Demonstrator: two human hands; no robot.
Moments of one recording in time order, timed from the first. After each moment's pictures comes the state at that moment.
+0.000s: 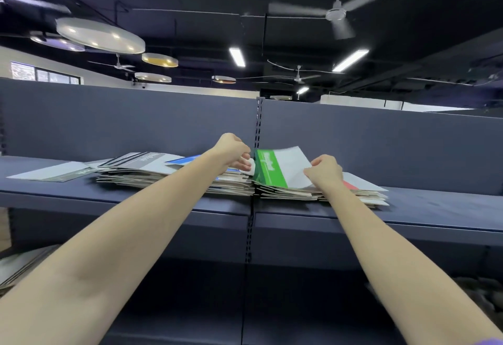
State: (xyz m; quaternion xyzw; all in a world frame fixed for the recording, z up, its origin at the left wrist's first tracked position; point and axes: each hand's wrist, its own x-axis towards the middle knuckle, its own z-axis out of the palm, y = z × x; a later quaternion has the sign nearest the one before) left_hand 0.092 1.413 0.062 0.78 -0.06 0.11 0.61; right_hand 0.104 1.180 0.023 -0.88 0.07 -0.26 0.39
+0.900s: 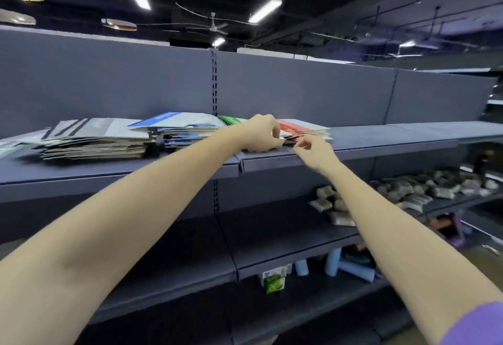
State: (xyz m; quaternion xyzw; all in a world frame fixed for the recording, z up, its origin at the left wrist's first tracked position) left_hand 0.015 1.380 0.040 0.90 -0.41 0.07 0.16; right_hand -0.018 1.192 -0.032 -0.89 0.11 -0.28 0.33
